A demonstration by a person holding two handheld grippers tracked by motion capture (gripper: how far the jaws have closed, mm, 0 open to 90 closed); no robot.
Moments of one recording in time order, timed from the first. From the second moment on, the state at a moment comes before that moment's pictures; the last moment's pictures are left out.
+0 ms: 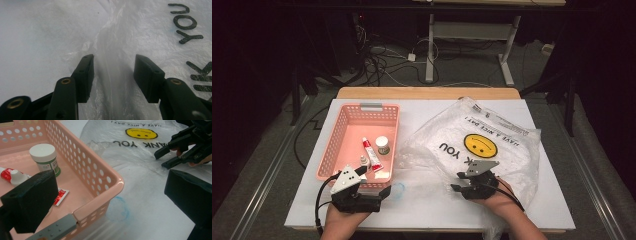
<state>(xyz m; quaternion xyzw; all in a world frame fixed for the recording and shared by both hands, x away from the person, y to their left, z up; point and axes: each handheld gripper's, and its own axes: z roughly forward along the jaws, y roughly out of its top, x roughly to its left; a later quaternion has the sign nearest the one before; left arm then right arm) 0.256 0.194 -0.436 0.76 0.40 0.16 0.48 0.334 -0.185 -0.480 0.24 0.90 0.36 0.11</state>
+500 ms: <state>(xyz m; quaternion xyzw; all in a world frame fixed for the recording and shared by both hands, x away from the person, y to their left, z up) 0.256 0.192 -0.436 0.77 0.40 0.15 0.48 0.340 -0.187 -0.481 0.25 0.89 0.37 0.09</state>
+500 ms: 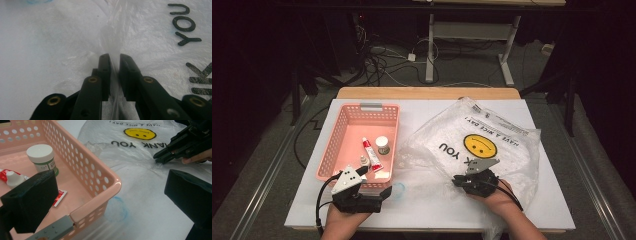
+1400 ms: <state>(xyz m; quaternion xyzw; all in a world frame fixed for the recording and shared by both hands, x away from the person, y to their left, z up) 0.257 0.187 -0.435 0.77 0.39 0.15 0.48 0.336 -0.208 -0.459 0.28 0.84 0.45 0.14</state>
